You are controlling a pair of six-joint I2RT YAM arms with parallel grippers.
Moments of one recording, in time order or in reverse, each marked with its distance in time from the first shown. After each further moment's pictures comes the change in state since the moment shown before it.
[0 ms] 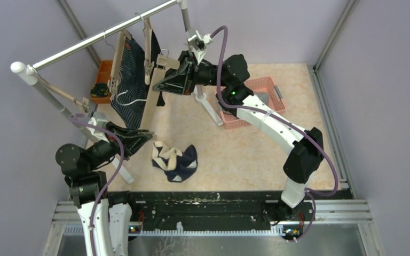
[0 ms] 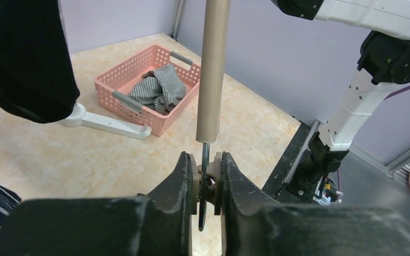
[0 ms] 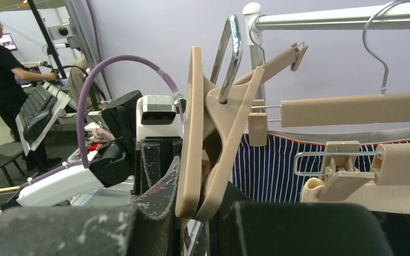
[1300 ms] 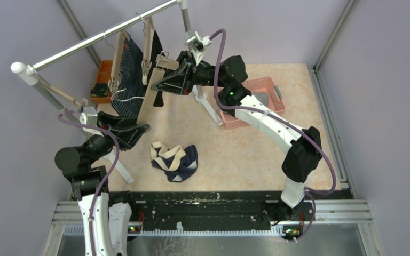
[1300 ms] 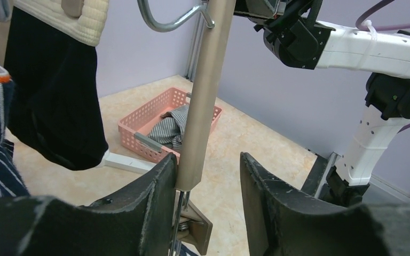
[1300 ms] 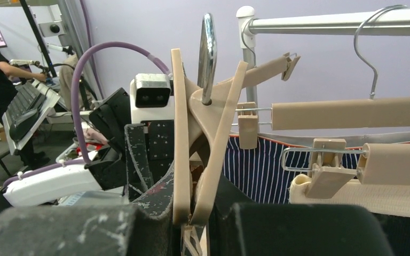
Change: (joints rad) left arm 0.000 0.068 -0.035 0.354 -0.098 -0.160; right arm 0.005 0.015 0.000 0.022 0.014 -0.034
